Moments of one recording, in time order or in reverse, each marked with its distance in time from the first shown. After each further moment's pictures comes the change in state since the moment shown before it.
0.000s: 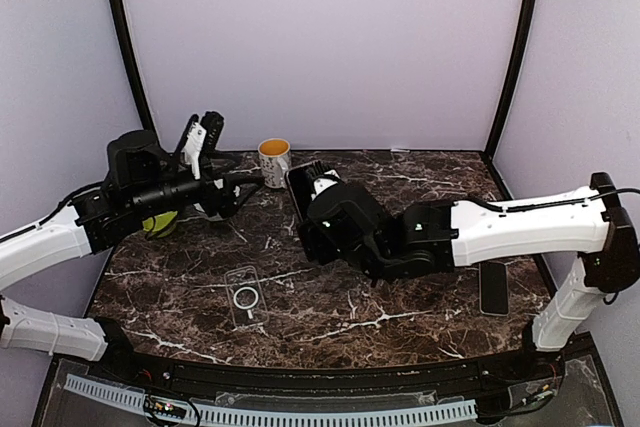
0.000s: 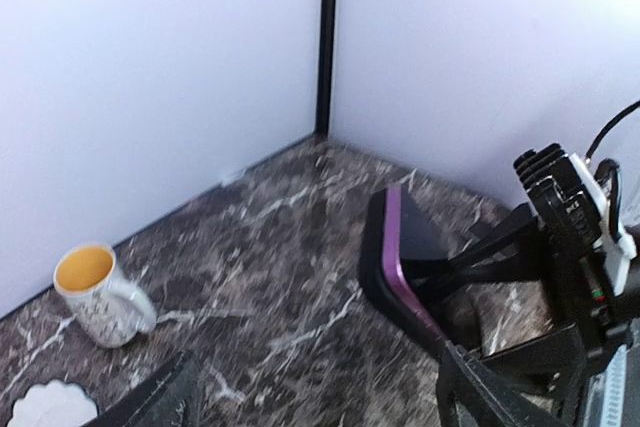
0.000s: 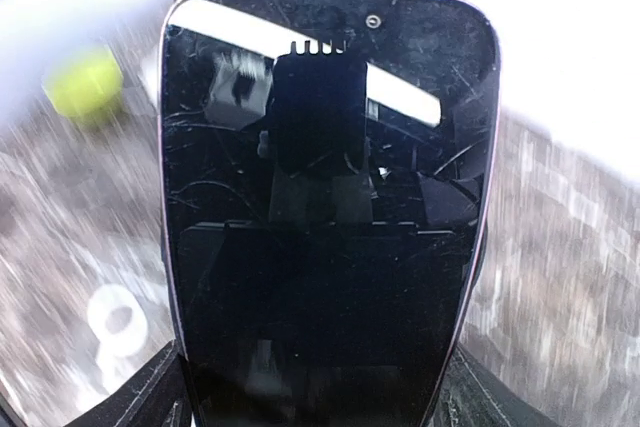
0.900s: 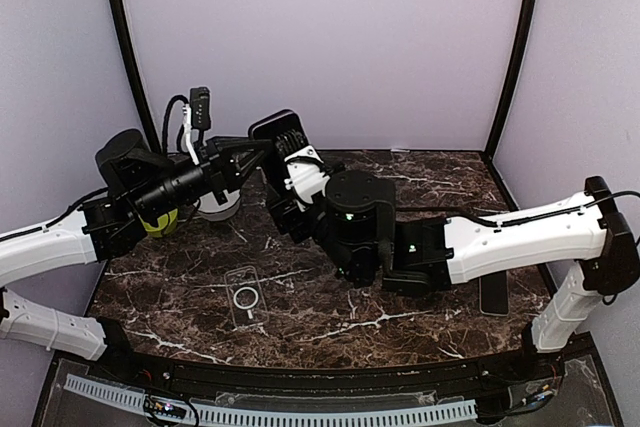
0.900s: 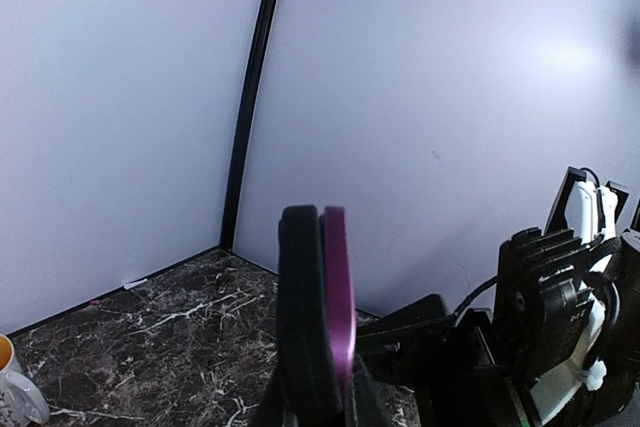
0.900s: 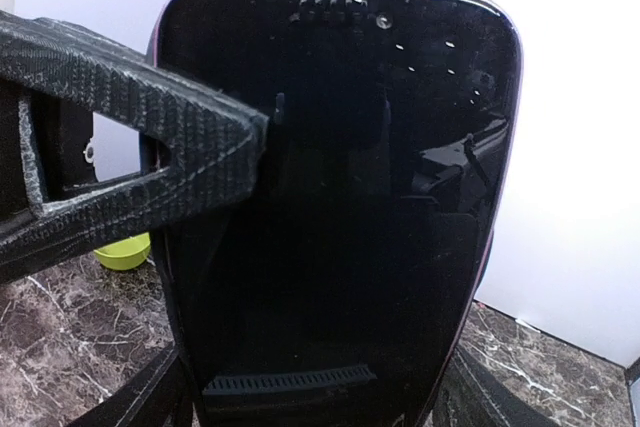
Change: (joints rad) left arm -0.136 0.019 -0.016 0.399 0.015 -0.260; right arm 0.090 0.011 -0.021 0.674 0.137 -0.583
